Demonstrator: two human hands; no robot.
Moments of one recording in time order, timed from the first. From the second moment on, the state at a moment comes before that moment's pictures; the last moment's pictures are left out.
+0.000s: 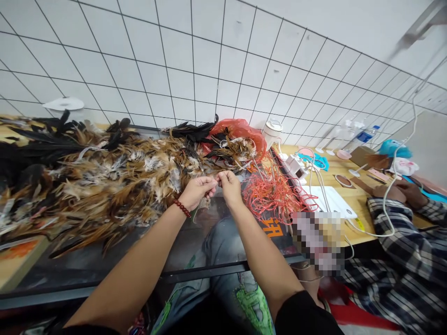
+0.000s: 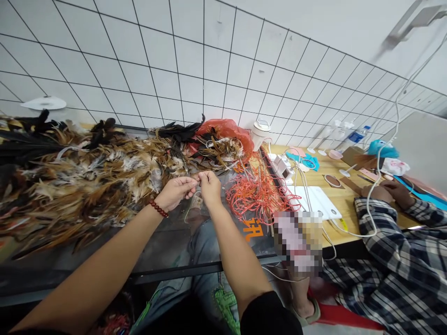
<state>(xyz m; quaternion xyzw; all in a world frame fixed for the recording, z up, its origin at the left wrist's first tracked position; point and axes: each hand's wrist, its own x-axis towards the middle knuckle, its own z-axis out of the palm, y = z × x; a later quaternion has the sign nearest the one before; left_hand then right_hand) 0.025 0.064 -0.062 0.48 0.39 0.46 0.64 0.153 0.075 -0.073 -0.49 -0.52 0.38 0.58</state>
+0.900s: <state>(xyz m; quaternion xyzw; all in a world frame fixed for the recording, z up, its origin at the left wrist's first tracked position) 0.021 0.056 -0.051 0.36 0.22 0.50 0.76 0.158 0.071 -0.041 -0.37 -0.39 0.52 0.67</state>
